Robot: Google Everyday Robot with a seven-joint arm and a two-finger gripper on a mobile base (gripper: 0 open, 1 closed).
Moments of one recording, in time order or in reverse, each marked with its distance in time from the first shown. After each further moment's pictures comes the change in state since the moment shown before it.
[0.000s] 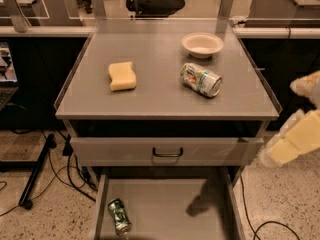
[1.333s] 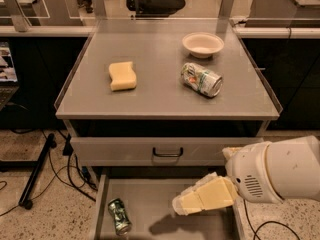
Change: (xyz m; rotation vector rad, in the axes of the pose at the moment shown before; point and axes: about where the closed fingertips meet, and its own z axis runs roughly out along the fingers) arm -0.014 0.116 0.136 -0.190 -0.228 0.298
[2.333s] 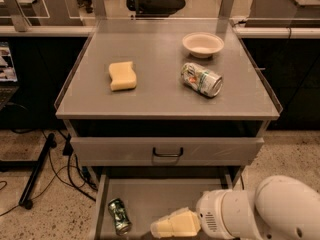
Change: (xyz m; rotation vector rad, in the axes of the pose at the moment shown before) arm 0.086 -0.002 0.115 -0.012 0.023 0.235
